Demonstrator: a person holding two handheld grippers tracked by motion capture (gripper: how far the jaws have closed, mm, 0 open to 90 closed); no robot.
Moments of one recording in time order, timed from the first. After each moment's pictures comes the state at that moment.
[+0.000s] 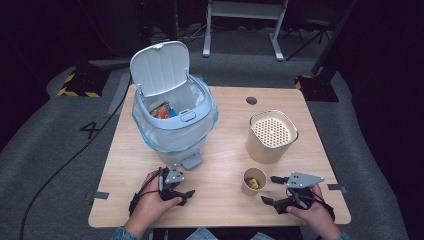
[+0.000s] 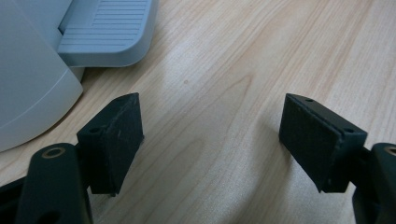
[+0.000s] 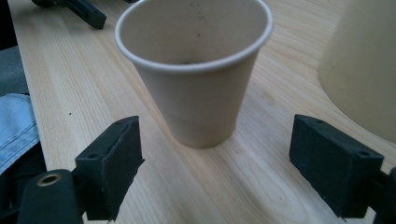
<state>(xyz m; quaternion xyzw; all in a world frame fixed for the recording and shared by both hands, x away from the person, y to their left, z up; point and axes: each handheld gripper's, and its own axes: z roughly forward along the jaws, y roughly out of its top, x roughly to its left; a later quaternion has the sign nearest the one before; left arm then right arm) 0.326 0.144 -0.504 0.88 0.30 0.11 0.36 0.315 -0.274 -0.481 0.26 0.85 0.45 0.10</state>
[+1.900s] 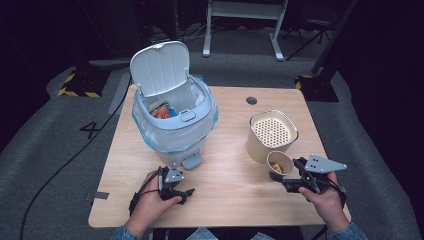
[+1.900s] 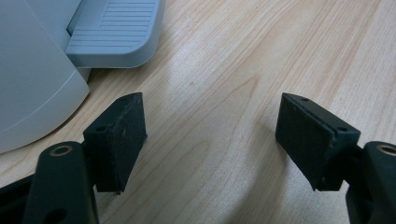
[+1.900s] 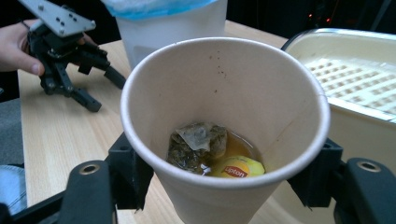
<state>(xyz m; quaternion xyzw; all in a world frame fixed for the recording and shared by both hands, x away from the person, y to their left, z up) 0.328 0.144 -0.504 0.87 0.30 0.11 0.36 0.337 -0.297 -0.426 0.24 0.79 0.54 0.16</state>
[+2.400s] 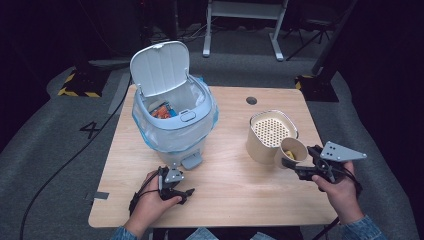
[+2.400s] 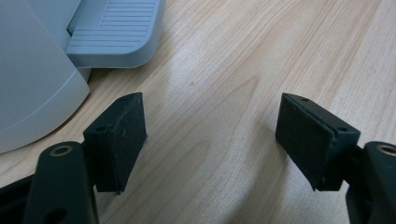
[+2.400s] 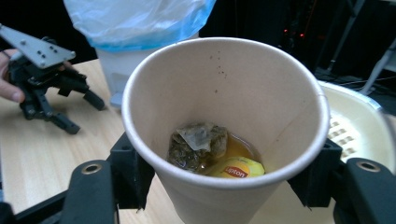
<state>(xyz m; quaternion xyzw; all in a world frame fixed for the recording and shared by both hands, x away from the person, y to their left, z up) 0.328 0.144 -0.504 0.87 0.30 0.11 0.36 0.347 -0.318 -0.382 0.25 0.78 0.54 0.20</state>
